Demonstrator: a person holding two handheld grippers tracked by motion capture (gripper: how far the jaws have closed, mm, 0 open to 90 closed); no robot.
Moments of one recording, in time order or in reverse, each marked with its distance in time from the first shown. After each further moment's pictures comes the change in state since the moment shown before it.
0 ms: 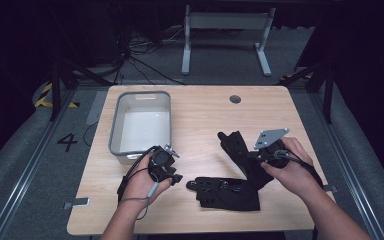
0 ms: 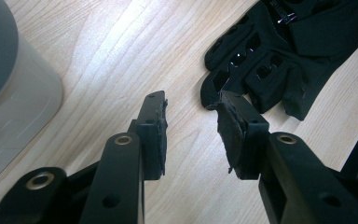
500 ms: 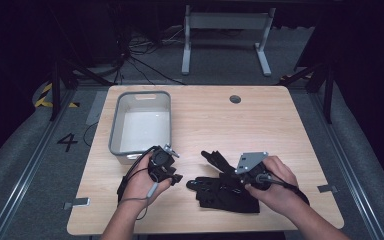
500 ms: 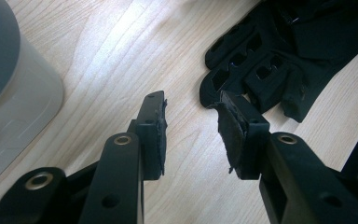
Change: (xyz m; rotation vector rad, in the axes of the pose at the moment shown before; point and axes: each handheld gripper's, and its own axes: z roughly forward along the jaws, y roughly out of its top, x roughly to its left) left arm 0.000 -0.001 -0.001 -0.003 0.001 0.002; right arm 0.061 0.008 0.018 0.002 0.059 -0.112
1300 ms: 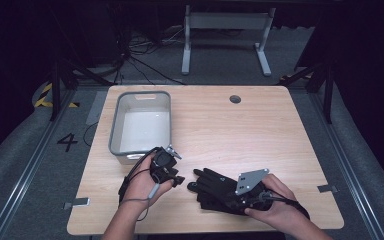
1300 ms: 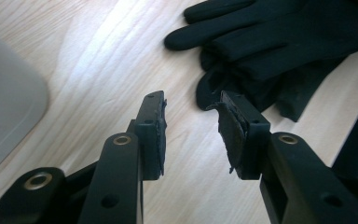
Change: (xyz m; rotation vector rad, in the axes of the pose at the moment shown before) left arm -0.006 0.002 0.002 0.005 -0.033 0.016; right arm 0.034 -0.022 0.008 -0.059 0.242 0.032
